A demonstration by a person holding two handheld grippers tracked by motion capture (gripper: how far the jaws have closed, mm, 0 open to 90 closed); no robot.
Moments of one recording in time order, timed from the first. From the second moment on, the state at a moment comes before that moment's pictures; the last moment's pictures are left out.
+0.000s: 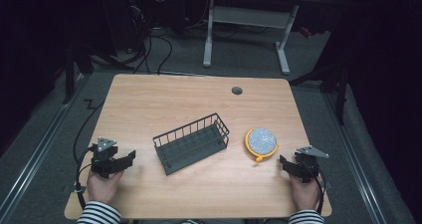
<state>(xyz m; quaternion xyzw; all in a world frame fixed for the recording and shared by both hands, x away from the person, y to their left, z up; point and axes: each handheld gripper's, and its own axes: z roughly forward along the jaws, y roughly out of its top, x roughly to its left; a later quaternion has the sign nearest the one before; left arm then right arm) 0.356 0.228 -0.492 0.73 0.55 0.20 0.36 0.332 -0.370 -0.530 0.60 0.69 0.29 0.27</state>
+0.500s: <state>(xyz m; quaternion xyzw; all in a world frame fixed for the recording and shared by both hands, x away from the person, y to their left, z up) 0.349 0.204 -0.439 0.74 0.50 0.18 0.41 0.332 -0.370 -0.530 0.60 0.69 0.29 0.27</state>
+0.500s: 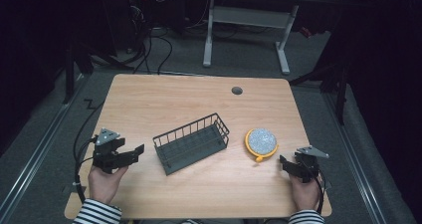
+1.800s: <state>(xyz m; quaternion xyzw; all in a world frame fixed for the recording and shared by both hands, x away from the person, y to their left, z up) 0.378 0.145 -0.445 0.80 0.46 0.13 0.36 0.332 -0.370 -0.530 0.60 0.69 0.29 0.27</state>
